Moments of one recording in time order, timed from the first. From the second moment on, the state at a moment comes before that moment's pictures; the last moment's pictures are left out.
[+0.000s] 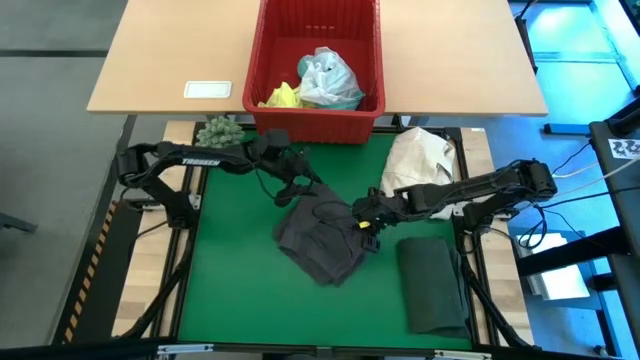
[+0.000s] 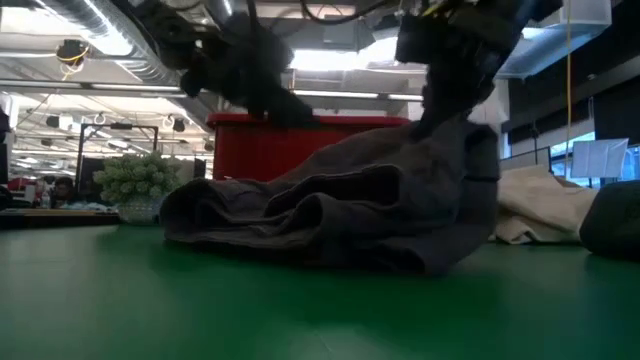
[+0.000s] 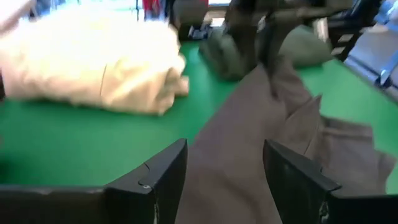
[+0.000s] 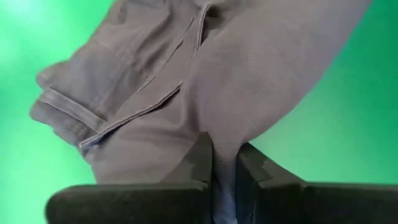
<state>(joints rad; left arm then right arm) 0.41 1.55 0.87 0.15 0.60 0.28 0.13 1.48 1.00 -0.49 0.07 0.28</state>
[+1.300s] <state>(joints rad) 0.48 1.90 1.28 -0.59 0.57 0.72 0.08 1.51 1.00 -0.47 0.28 0.03</state>
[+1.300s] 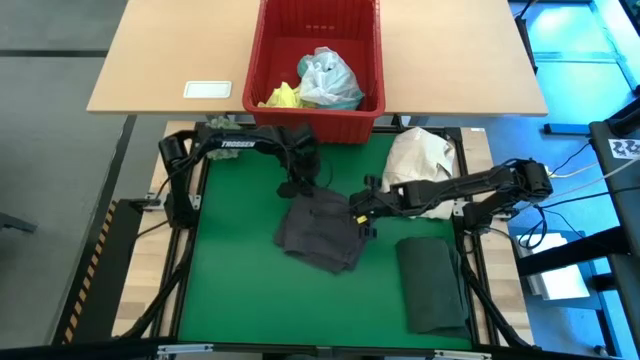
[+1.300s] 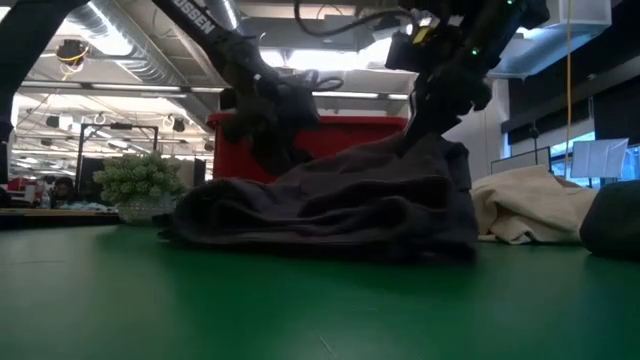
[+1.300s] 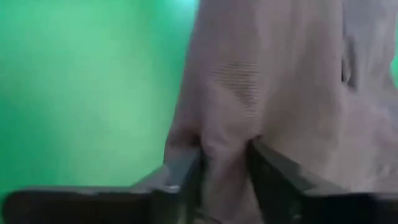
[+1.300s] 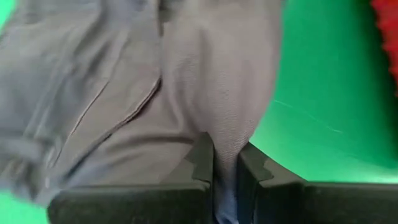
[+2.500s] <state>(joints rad) -0.25 1.58 1.12 -0.60 -0.44 0.34 0.38 1.60 1.01 -0.49 0.81 0.10</state>
